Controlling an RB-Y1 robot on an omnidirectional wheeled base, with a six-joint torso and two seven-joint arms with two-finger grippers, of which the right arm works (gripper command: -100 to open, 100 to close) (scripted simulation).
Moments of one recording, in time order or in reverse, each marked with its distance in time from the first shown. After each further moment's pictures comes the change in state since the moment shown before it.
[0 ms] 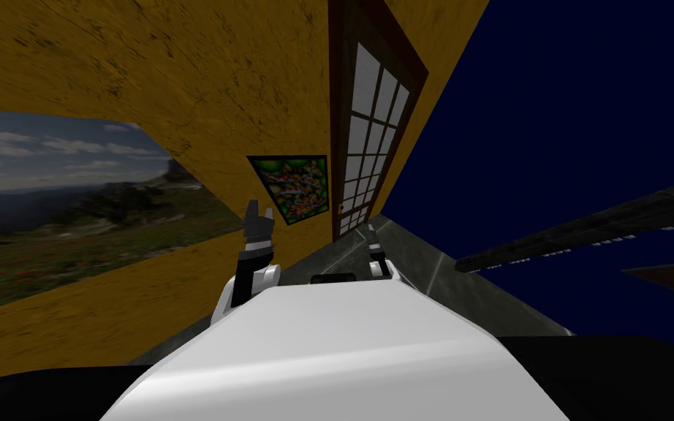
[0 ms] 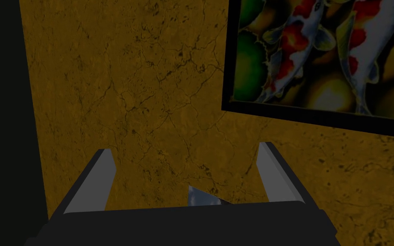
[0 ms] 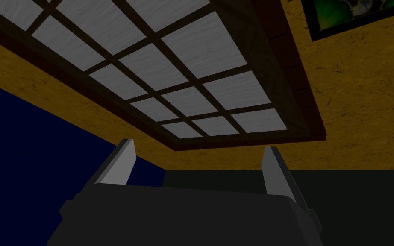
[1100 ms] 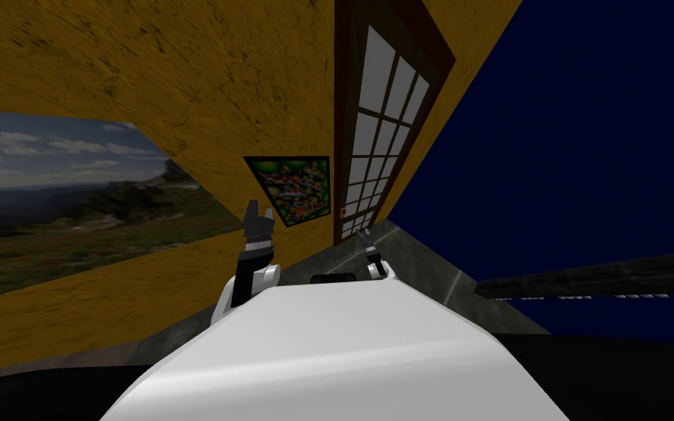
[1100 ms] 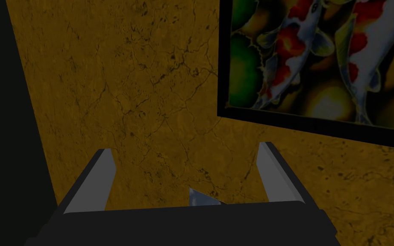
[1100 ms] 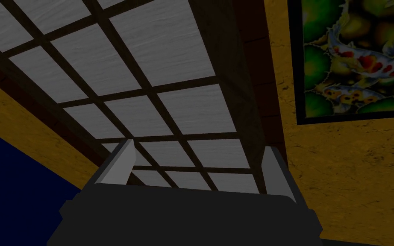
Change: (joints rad) arm -0.089 -0.008 0.002 0.254 0.079 -0.048 0.217
